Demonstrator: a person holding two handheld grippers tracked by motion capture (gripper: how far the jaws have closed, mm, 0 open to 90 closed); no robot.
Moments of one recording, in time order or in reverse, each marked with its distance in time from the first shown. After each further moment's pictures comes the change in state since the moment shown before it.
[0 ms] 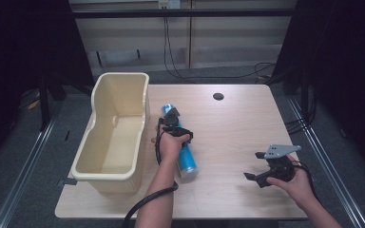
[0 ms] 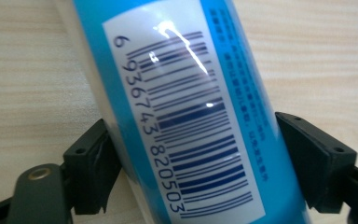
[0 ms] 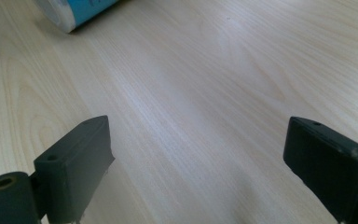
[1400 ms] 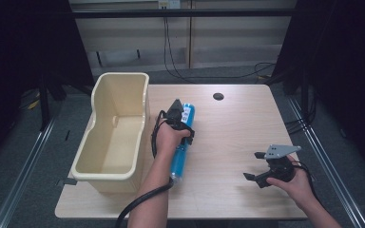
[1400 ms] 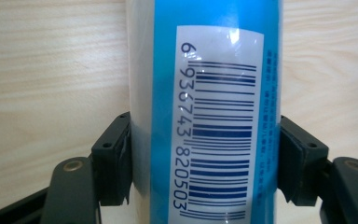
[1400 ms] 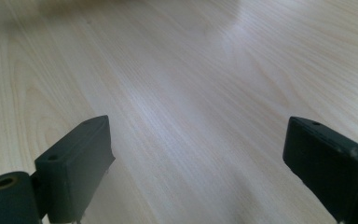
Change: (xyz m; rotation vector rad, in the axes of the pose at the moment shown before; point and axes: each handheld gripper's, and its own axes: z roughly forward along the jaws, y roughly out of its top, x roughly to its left) left arm -0.019 0.008 -0.050 0.187 -0.045 0.100; right arm 0.002 0.001 0.000 -0.016 0.008 -0.009
